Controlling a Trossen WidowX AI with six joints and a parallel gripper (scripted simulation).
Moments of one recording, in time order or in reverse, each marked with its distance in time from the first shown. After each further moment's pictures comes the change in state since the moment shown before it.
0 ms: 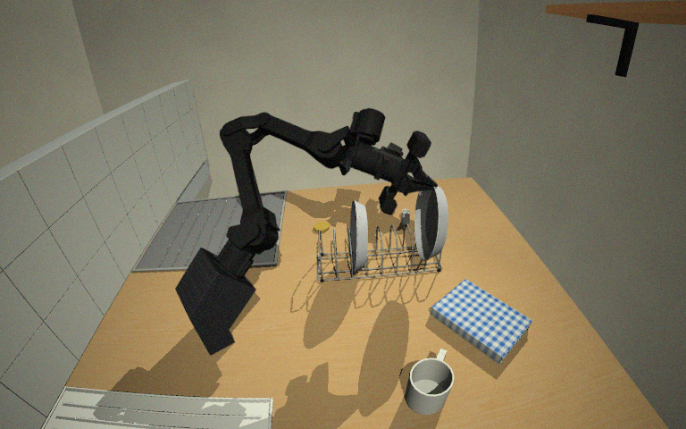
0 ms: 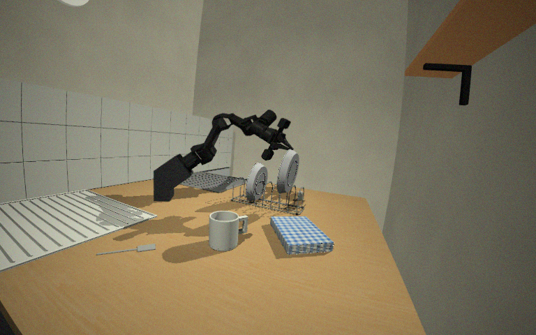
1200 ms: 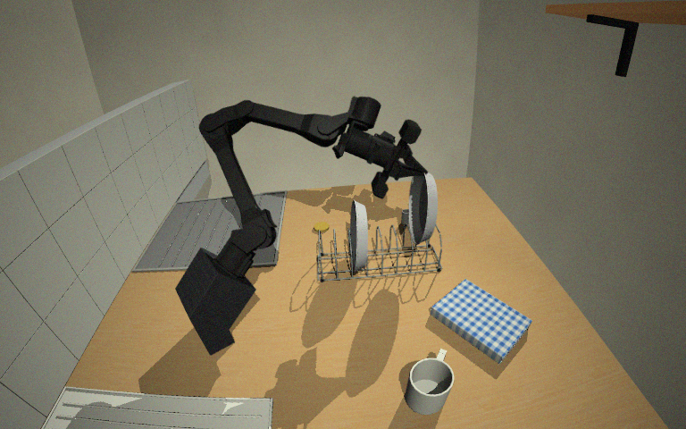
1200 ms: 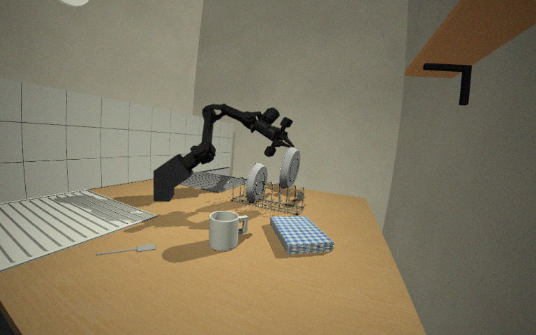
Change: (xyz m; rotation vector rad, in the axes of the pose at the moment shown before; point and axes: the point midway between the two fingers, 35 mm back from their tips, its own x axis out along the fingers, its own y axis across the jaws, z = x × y) arm -0.014 -0.003 0.051 -0.003 0.011 0.029
